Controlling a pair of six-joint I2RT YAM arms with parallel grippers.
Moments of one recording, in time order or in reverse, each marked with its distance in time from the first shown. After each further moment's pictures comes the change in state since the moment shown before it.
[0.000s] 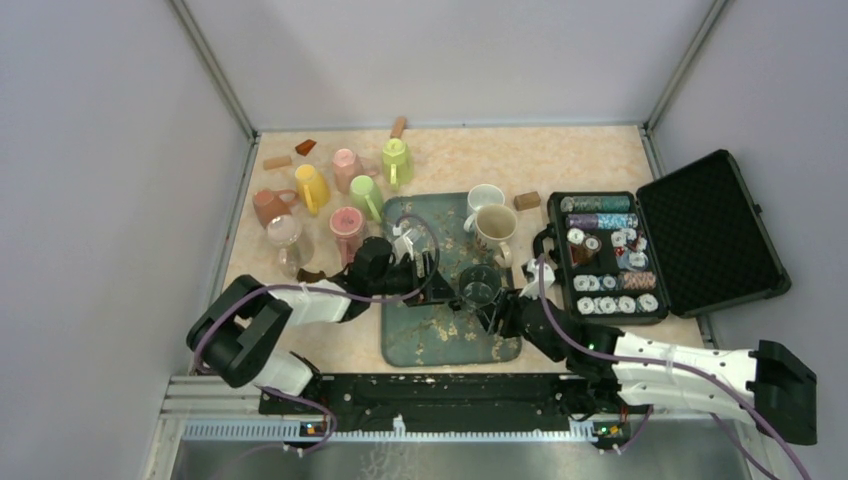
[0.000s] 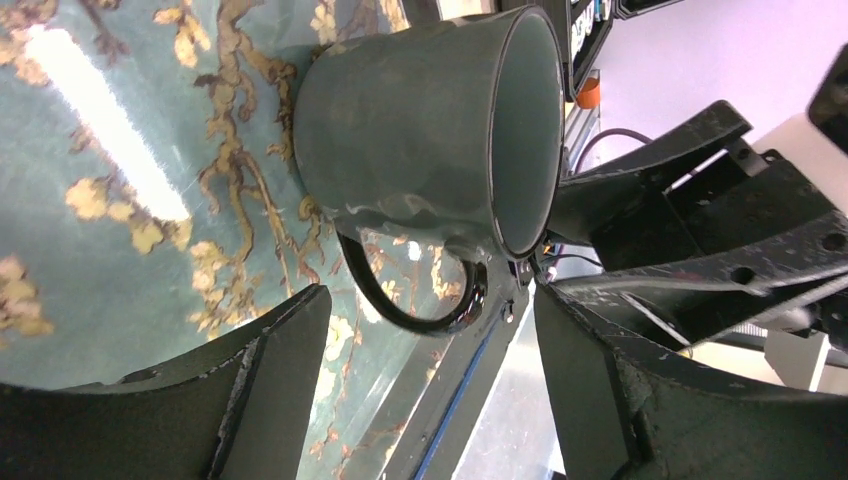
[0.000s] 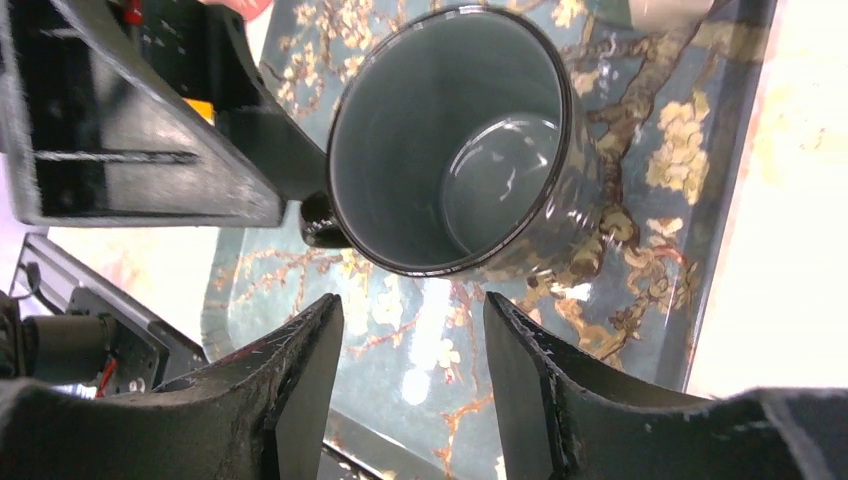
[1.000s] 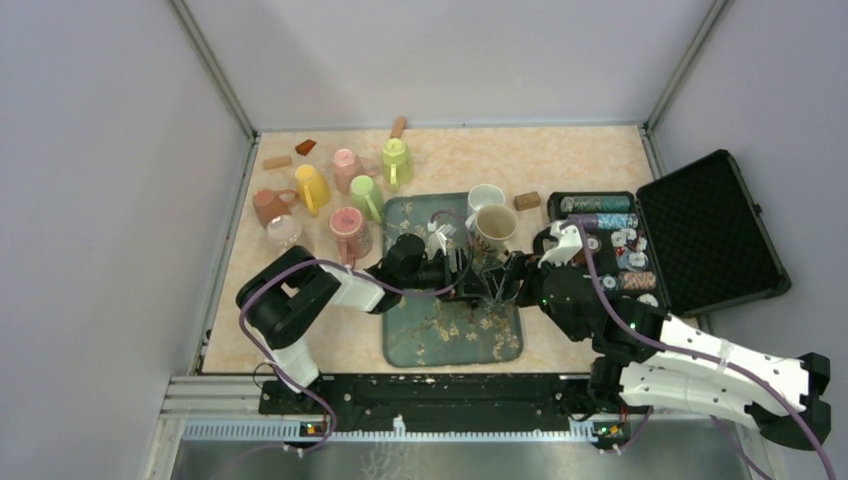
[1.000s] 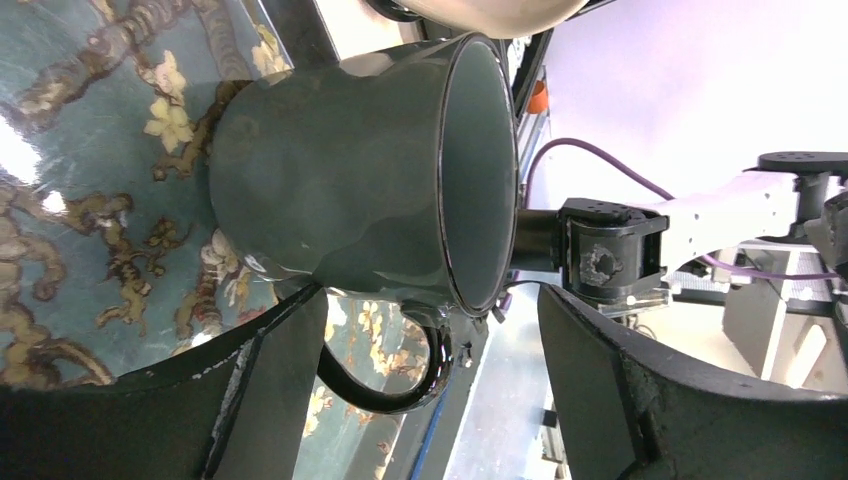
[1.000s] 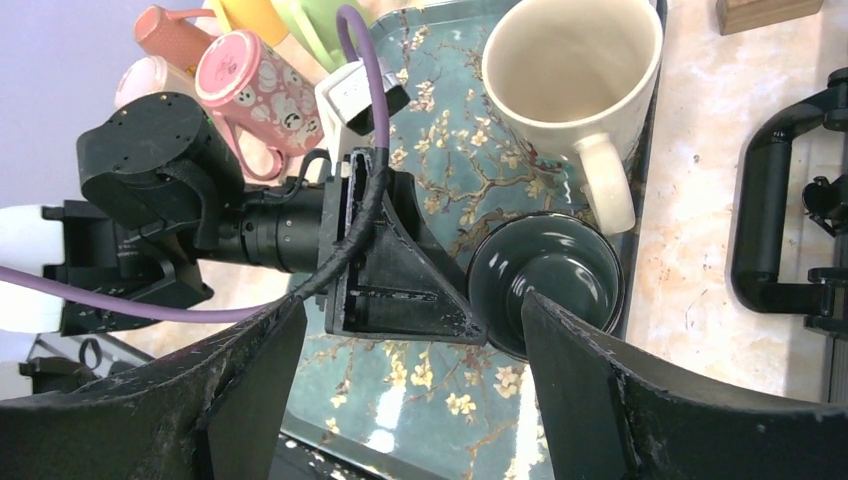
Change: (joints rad) left arm -0.137 0.301 0.173 0.270 -0.003 -0.137; right arm 0.000 -0.088 0.462 -0.474 0.167 -0.135
